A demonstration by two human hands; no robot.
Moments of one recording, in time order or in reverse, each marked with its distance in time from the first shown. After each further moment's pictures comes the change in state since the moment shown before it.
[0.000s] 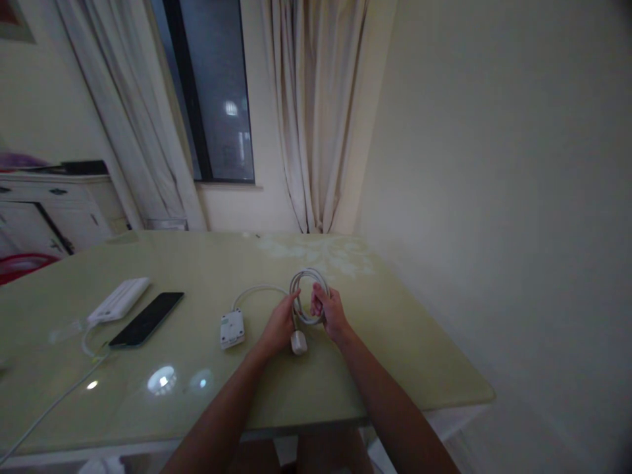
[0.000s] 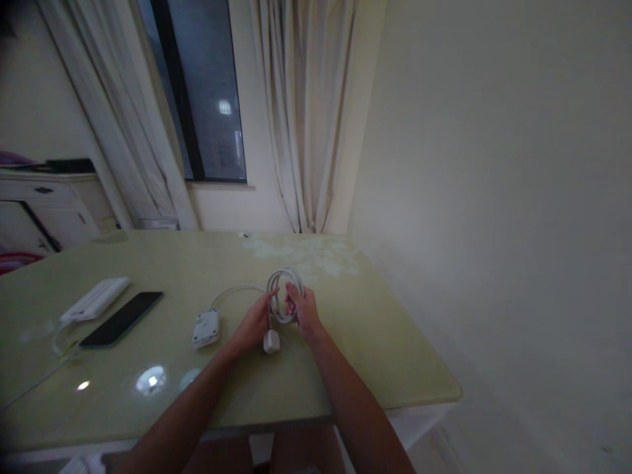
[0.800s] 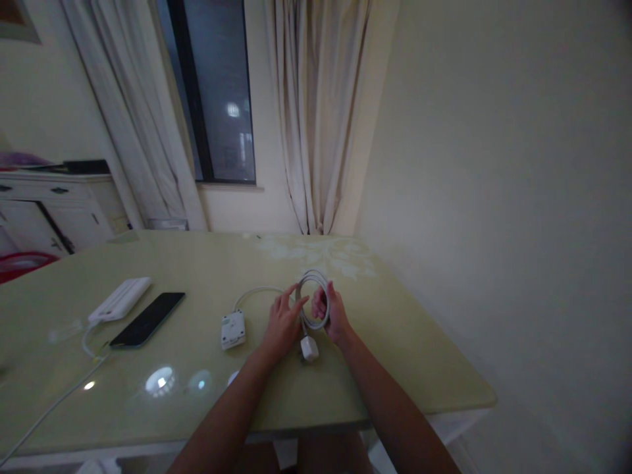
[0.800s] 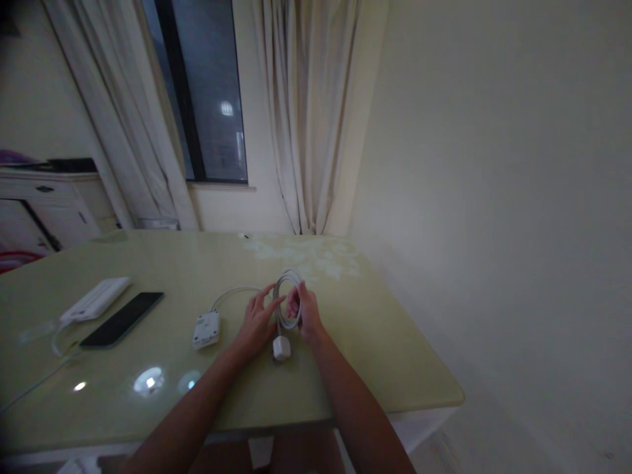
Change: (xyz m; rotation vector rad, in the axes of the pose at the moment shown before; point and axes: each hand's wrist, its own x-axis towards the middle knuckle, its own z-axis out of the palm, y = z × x) left_hand -0.010 0.011 0.000 0.659 0.037 0.183; right_hand -0.001 -0.001 0.000 0.180 -0.093 0.008
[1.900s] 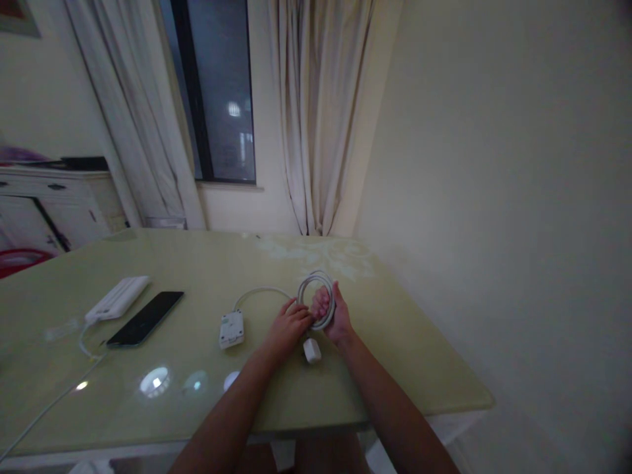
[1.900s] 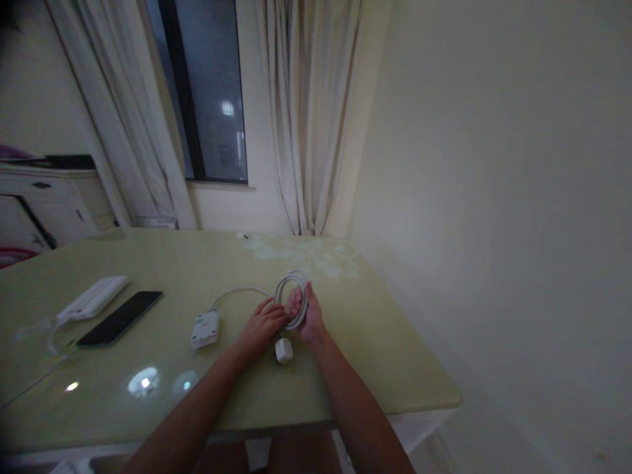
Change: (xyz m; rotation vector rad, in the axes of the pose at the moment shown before) left_hand 0.004 -0.003 0.008 0.107 -0.225 0.355; right_hand -0.001 -0.004 -0.006 0.365 -0.138 0.108
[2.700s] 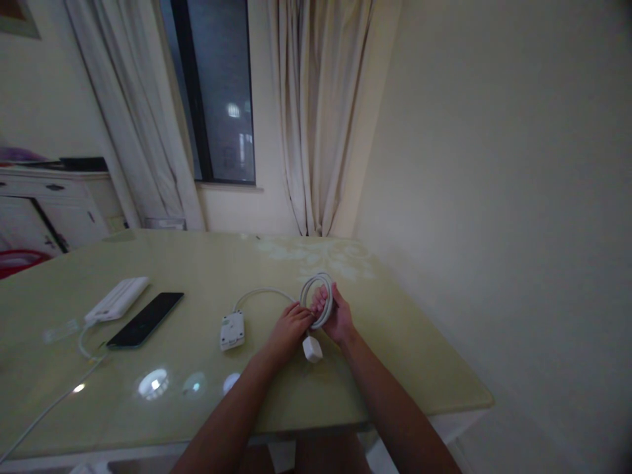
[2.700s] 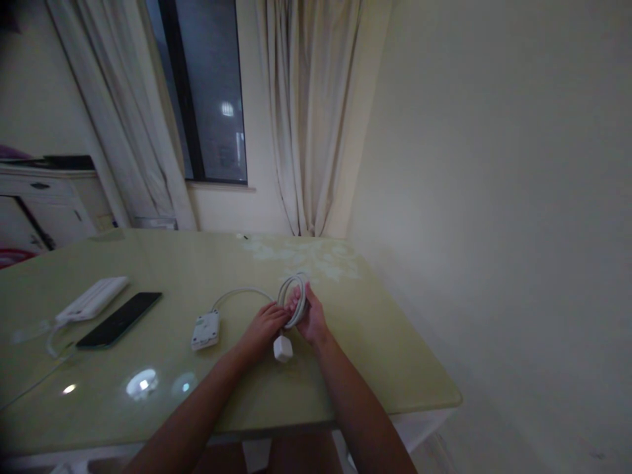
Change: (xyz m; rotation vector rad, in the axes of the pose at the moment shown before) left_hand 0.001 0.003 0.003 -0.091 0.017 -0.022; right_hand -0.001 -0.004 0.001 -0.020 0.078 0.025
